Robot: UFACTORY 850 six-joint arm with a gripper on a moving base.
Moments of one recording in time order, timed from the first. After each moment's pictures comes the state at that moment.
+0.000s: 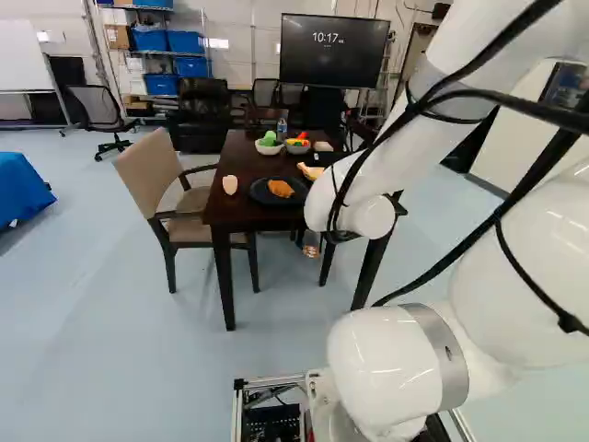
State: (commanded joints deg) arm 1.1 12.7 -12.1 -0.8 41.1 0.0
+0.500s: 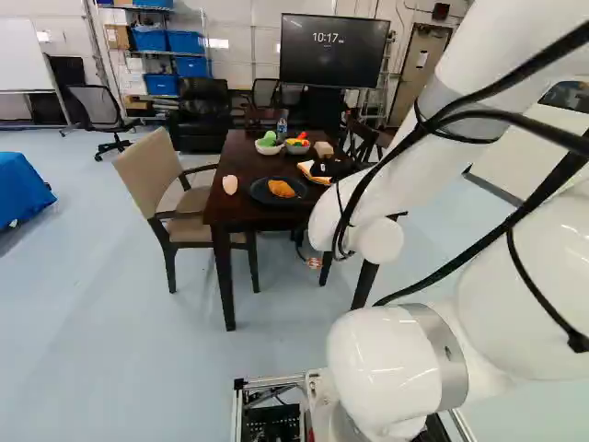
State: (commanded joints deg) arm 0.3 15.1 -7.0 -0.2 47.5 0.0
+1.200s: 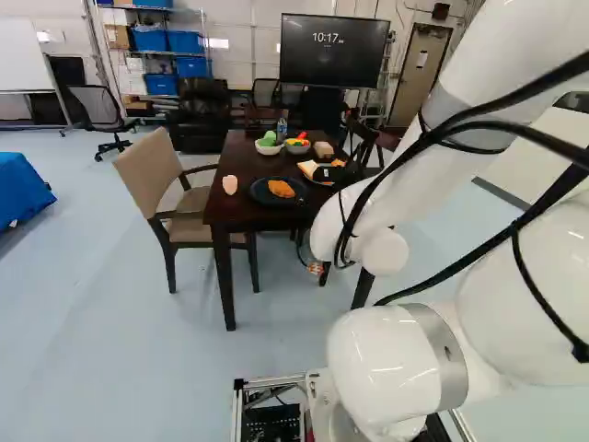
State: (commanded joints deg) arm 0.0 16.0 -5.0 0.0 50.0 0.0
